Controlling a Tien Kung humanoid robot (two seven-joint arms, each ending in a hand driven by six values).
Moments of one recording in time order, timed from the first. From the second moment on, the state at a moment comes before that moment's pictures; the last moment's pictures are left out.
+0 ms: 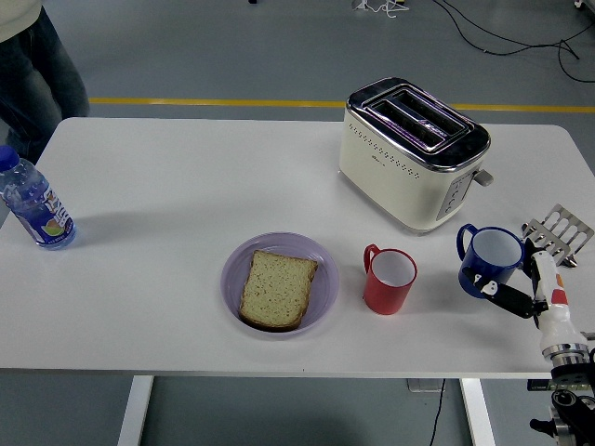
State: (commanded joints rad) left arm -0.12 0.03 -0.70 -0.18 1.66 -0.11 0.39; right arm 0.08 -0.27 1.06 1.15 -1.18 -0.49 0.44
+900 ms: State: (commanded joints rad) left arm -0.10 0.02 -0.70 -0.18 1.68 -0.12 0.39; right arm 0.12 -0.25 1.06 1.01 -1.21 -0.46 0.43
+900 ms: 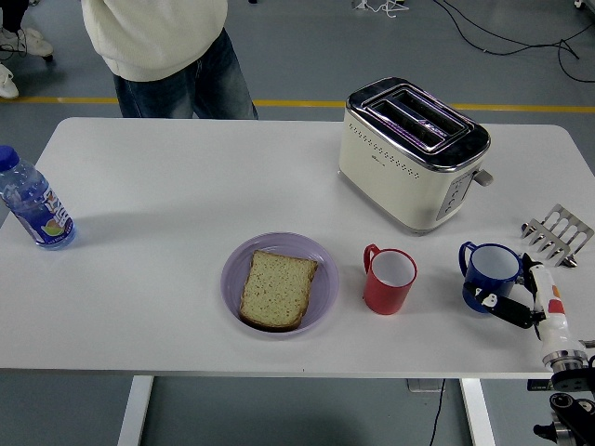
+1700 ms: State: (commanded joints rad) left arm -0.11 0.02 -0.70 -0.18 1.68 -0.12 0.39; right arm 0.13 -0.24 1.08 0.98 -1.28 -0.43 0.38
